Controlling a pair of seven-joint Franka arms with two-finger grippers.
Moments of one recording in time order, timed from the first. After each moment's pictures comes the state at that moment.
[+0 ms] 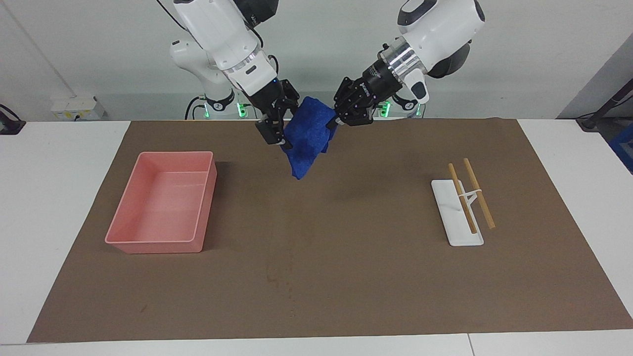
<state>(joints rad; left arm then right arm) -0.17 -0.03 -0.34 -1.74 -0.81 2.20 -1.94 0.30 0.04 0.12 -1.65 0.43 2.01 -0.95</state>
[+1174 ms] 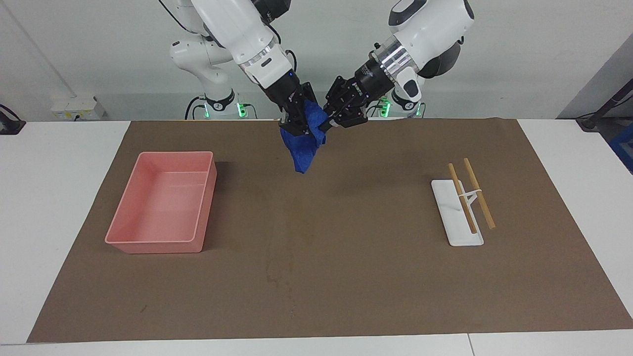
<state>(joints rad) -0.20 -0.03 -0.33 -1.74 -0.81 2.22 -1.95 0.35 0.04 0.11 -1.65 0.45 2.07 -0.86</state>
